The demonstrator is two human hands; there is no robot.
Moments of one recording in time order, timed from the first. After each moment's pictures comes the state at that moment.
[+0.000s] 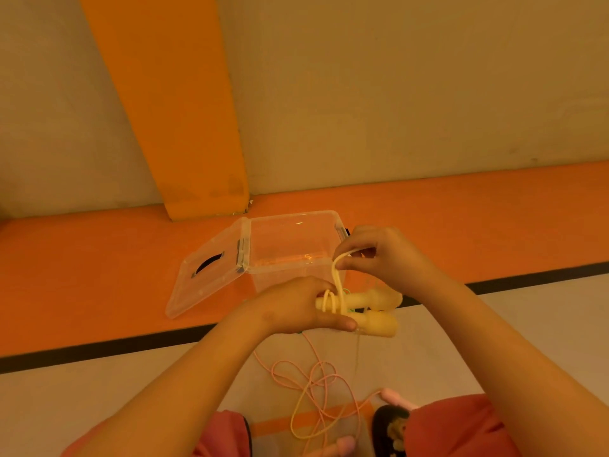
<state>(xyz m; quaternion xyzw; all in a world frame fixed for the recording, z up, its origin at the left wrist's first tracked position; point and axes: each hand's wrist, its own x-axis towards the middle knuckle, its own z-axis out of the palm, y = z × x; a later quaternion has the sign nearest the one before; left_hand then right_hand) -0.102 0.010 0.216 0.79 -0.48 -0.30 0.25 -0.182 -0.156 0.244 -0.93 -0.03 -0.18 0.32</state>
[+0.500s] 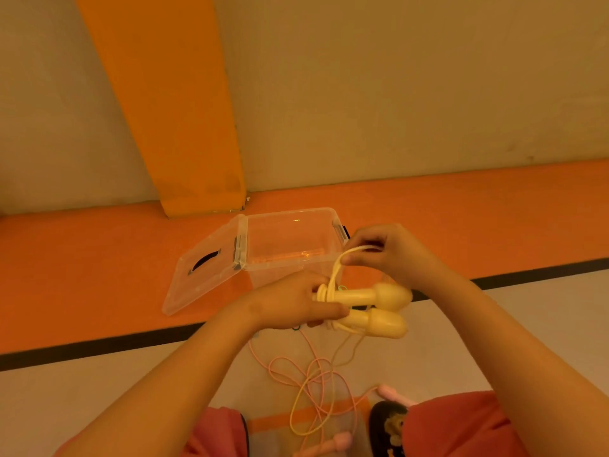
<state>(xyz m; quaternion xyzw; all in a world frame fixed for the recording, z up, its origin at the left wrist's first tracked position) -0.106 0.018 0.226 0.76 -0.46 -0.33 0.30 -0.190 -0.161 0.248 -0.89 0.02 -0.12 0.44</state>
